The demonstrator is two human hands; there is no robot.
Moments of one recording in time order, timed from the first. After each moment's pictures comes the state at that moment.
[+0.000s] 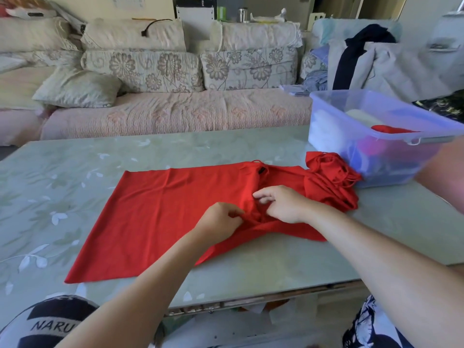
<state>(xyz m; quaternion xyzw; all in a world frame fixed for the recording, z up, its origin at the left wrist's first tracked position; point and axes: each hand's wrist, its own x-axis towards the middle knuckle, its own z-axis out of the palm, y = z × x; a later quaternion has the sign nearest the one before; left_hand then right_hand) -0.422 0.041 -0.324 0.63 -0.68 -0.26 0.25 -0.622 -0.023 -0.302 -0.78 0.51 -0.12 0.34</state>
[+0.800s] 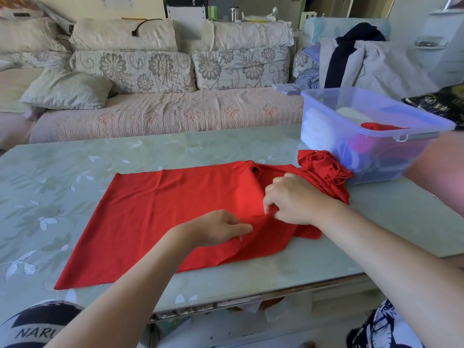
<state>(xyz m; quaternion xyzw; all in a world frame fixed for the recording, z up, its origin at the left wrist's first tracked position) -0.423 0.051 -0.296 0.57 -0.72 -0.38 0.09 -0.645 0.004 -0.259 -0.92 0.37 0.00 -0.09</state>
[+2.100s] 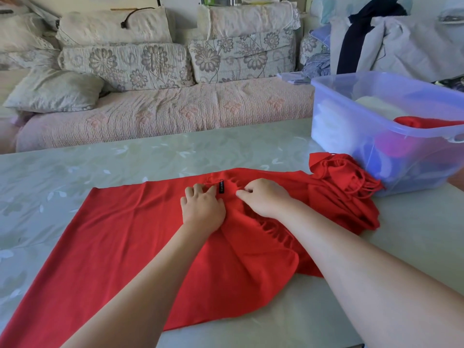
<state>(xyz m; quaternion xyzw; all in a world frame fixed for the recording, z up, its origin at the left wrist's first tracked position) -0.427 -0.082 -0.351 0.78 -0.62 -0.02 0.13 -0.590 -0.114 -0.318 -0.77 0.59 -0.13 0.21</state>
